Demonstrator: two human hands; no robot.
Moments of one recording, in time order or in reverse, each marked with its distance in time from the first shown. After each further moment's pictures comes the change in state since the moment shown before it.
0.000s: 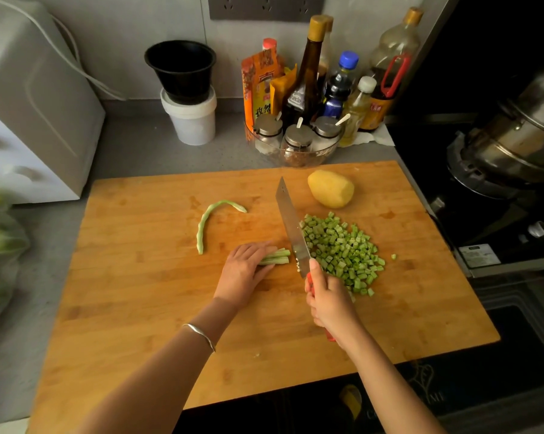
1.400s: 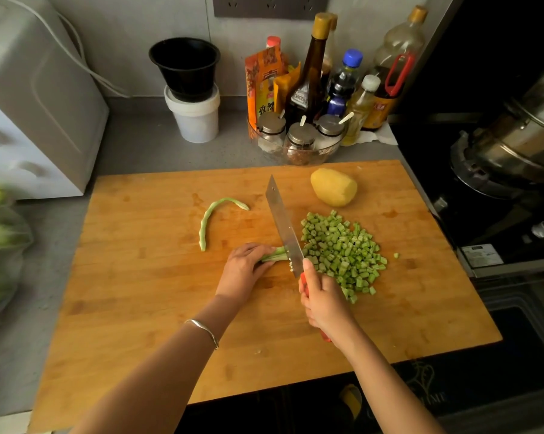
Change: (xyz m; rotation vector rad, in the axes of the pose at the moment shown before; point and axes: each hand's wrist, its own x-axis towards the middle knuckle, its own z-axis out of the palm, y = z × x) left_hand -0.003 0.002 0.000 -0.087 0.000 -0.151; right_hand -0.004 0.000 0.010 -0.028 -0.059 -0.038
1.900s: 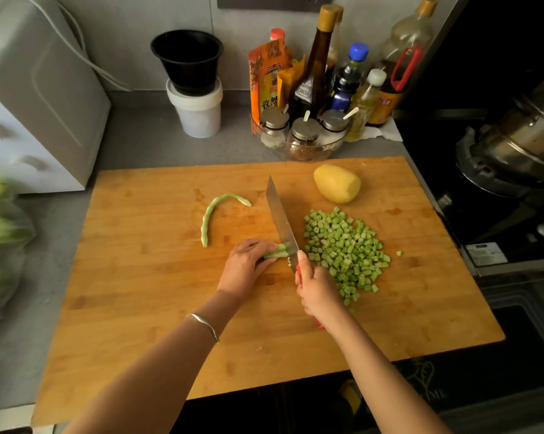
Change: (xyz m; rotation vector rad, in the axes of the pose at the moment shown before) left_hand 0.001 -0.001 -0.002 -0.007 -0.001 0.031; right_hand 0.023 -0.001 0.015 -0.093 0.049 0.110
